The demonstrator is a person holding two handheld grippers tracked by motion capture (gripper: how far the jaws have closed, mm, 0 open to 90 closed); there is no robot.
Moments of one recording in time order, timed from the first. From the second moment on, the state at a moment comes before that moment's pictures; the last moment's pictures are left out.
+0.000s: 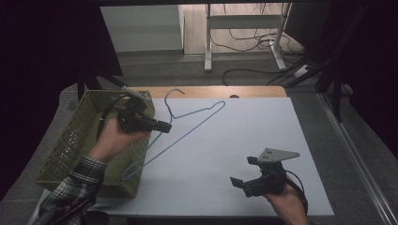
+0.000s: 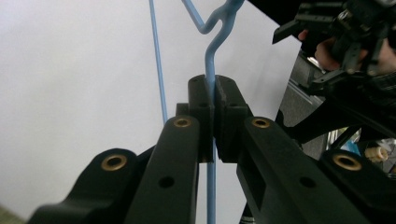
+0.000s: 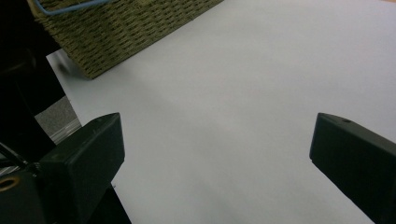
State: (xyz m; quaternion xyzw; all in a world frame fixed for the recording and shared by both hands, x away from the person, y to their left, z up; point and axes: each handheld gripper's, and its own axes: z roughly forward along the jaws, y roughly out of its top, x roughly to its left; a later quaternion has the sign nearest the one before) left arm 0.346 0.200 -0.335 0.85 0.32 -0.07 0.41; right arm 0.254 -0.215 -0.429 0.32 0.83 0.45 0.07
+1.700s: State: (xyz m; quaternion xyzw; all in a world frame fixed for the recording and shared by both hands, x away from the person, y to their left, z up) left arm 0.342 0.405 -0.361 0.80 0.47 0.02 0.38; right arm 0.253 -0.239 -0.450 0.36 0.83 0.43 0.06
